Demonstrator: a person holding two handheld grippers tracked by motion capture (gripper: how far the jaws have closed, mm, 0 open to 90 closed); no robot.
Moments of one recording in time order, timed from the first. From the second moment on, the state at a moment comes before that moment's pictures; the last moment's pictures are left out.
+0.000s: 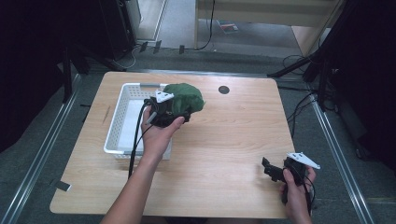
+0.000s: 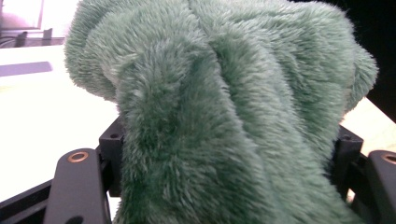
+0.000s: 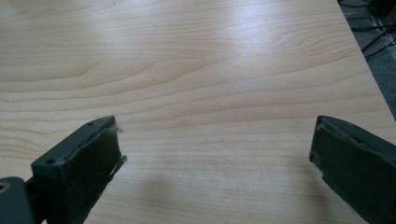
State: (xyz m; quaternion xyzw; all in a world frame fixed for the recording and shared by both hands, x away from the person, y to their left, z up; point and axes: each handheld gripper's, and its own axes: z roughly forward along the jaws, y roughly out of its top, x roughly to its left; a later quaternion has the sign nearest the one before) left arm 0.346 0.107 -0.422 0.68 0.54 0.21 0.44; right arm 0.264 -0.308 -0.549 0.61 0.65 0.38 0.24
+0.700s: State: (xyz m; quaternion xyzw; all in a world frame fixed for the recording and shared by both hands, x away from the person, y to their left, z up) left arm 0.347 0.175 -0.434 0.64 0.59 0.24 0.43; right arm 0.264 -0.309 -0.549 0.61 0.65 0.38 0.24
